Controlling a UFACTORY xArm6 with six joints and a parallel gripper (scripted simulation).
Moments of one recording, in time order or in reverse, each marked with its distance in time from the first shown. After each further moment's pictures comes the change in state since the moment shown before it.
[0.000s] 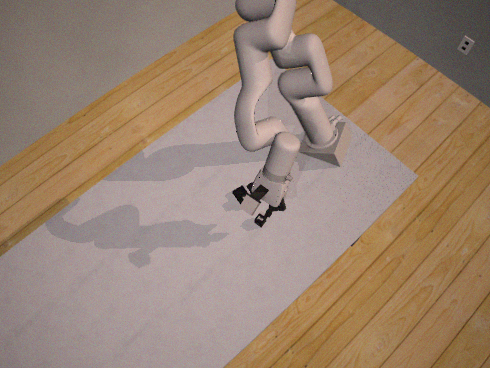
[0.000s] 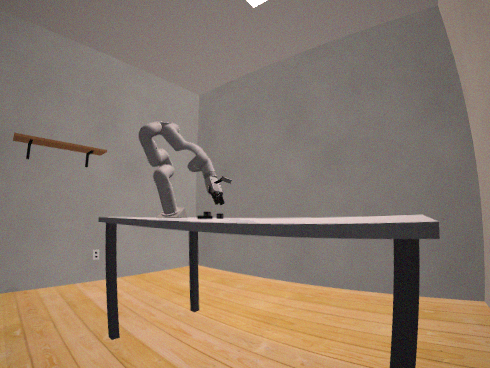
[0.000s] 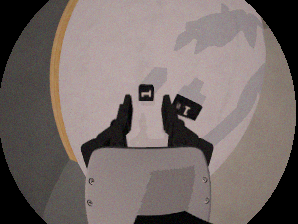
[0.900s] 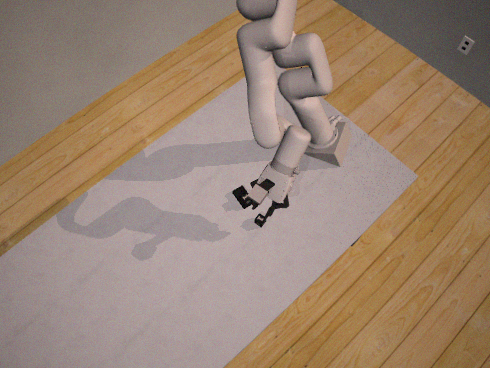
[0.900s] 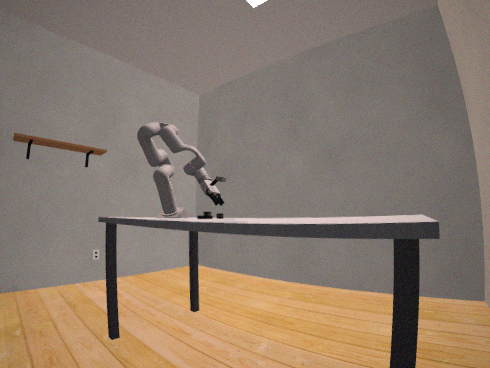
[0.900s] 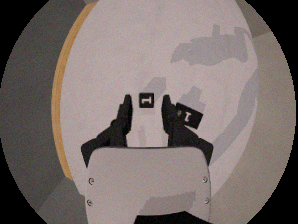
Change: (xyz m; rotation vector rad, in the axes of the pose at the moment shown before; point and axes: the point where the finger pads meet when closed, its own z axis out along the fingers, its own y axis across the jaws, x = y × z) arm -0.006 -0.001 0.000 -0.002 0.254 -0.002
